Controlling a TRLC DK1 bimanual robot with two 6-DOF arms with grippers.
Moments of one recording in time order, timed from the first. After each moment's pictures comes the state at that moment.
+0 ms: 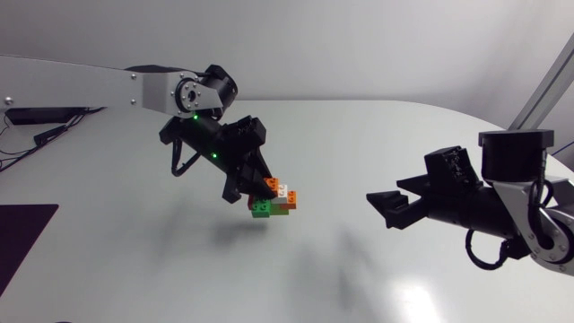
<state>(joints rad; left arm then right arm) -0.42 1.89 1.44 -0.81 0.63 1.06 0.18 1.07 0.52 0.01 -0.29 -0.12</state>
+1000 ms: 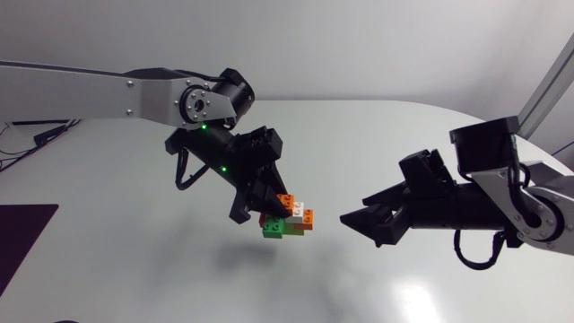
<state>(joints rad) -0.53 1.81 1.37 -0.81 0.65 1.02 0.26 1.15 0.62 -0.21 -0.56 -0.16</state>
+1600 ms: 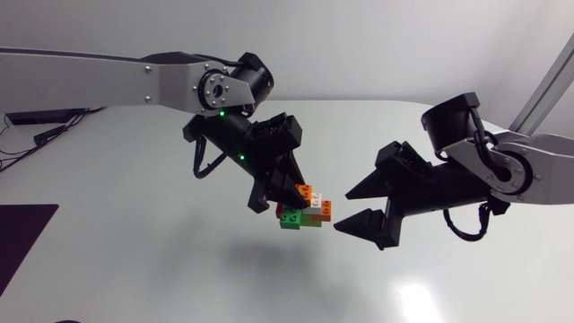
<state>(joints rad) -0.58 1.86 1.50 -0.84 0.65 1.00 0.28 1.32 0.81 -0.41 -0.64 -0.61</state>
